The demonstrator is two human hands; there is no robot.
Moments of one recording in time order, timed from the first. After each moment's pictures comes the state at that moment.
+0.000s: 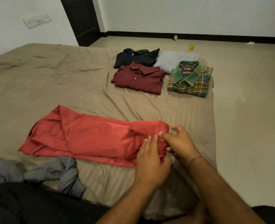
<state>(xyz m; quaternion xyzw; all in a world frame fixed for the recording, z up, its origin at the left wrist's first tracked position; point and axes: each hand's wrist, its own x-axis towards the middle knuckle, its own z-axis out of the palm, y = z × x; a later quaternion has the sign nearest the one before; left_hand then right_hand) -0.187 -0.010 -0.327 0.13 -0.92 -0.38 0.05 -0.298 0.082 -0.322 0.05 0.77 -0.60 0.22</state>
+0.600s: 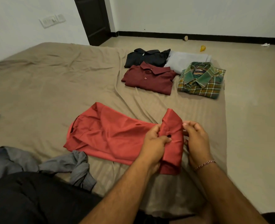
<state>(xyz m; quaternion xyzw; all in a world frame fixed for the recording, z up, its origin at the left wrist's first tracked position) -0.223 -0.028 -0.297 0.22 -0.58 -0.78 0.05 -0.291 0.081 -0.311 0.09 0.61 -0.78 0.10</state>
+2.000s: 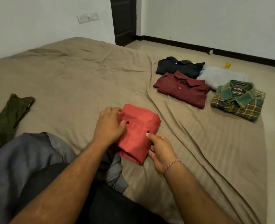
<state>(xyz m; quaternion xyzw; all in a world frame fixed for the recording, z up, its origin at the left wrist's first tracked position) -0.152 -0.307 -0.279 0.26 -0.92 -0.21 0.18 -0.218 -0.121 -0.311 0.11 0.56 -0.73 0.37</state>
